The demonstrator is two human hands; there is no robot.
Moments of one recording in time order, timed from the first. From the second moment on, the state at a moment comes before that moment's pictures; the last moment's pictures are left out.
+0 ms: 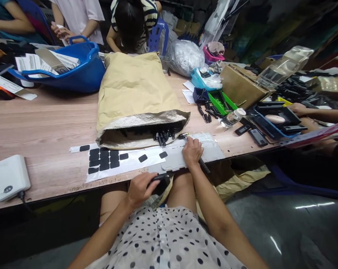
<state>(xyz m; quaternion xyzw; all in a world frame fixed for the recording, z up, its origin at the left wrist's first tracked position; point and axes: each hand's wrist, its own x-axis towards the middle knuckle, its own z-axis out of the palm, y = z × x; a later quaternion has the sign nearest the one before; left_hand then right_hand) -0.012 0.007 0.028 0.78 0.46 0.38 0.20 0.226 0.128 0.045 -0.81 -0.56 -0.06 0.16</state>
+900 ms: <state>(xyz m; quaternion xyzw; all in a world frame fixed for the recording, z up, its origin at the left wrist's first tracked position) 0.028 0.154 0.084 0.61 0.74 0.24 0.17 0.220 0.128 0.042 -0.80 -0.57 -0.07 0.15</state>
